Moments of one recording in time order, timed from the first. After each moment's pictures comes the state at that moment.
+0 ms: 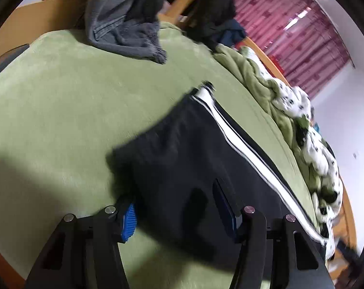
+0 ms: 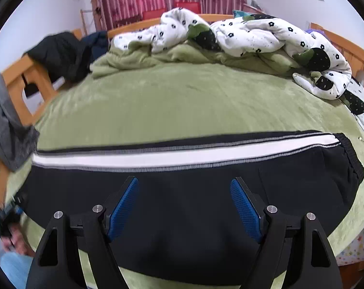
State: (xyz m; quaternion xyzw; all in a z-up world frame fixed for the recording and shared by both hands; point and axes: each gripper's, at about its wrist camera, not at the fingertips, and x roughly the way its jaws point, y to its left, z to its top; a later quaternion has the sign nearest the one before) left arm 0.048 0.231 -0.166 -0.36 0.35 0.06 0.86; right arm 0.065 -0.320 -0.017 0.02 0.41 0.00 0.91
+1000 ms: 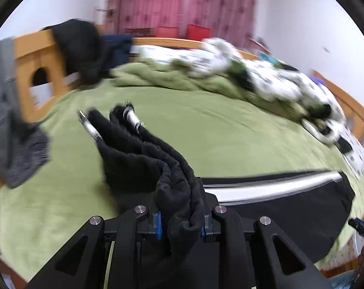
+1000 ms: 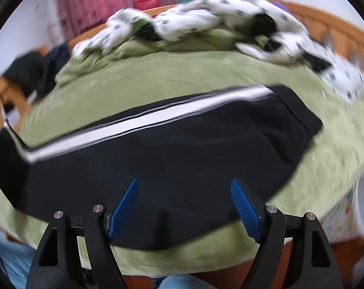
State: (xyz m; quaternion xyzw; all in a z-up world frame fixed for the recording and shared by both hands) left arm 0.102 -0.057 0.007 -0.05 0.35 -0.05 0.93; right arm -0.004 -0.504 -0.048 0.11 0.41 -0.07 0.90
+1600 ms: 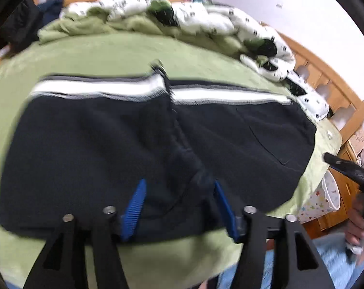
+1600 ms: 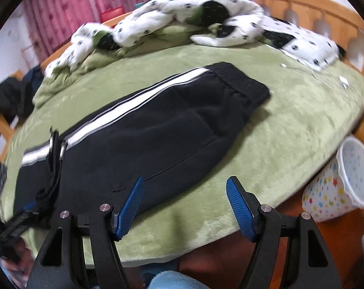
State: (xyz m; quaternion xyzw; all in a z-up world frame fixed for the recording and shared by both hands) left arm 0.009 -0.182 -0.077 -0.05 0.42 -0.19 0.88; right arm -0.042 -0.563 -0.069 0.14 0.41 -0.12 0.89
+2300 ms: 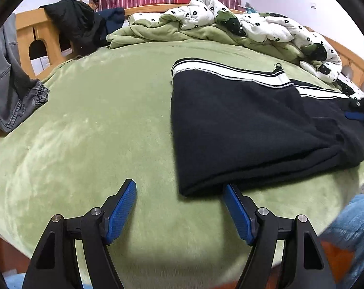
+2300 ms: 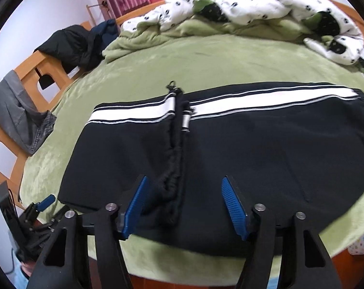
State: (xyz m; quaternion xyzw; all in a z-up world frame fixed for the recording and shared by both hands) left arm -0.003 -0.038 -0.124 0.02 0.41 -0.04 0.91; right arm 0.040 -0.359 -0.068 0.10 0.45 0.07 0.89
